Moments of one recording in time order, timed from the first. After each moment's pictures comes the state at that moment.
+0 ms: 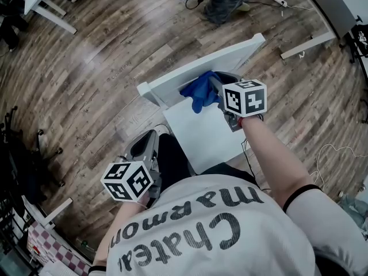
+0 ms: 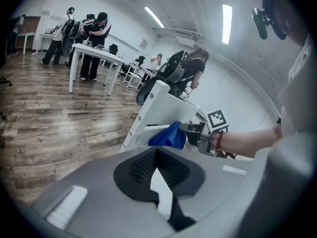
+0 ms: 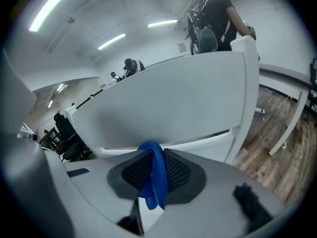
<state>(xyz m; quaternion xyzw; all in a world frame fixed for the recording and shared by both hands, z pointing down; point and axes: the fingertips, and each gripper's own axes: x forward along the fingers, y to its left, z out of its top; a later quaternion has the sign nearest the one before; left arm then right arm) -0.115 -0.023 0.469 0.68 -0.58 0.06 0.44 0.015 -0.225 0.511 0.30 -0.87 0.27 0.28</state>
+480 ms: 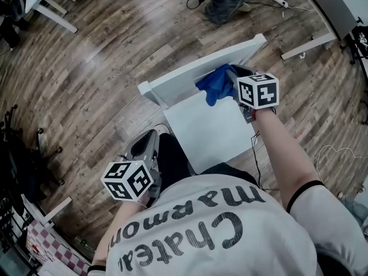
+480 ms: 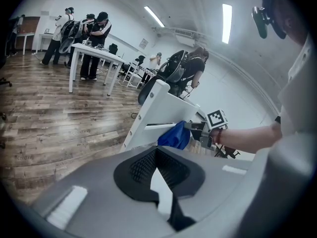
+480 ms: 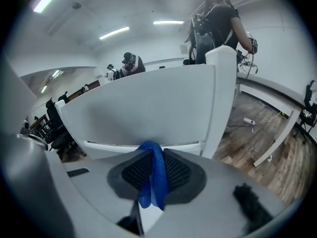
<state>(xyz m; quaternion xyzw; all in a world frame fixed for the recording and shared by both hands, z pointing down) -0.114 -0.024 0.470 0.68 -0.58 0.06 0.44 0.062 -0.264 0.511 0.33 -0.86 0.21 0.32</state>
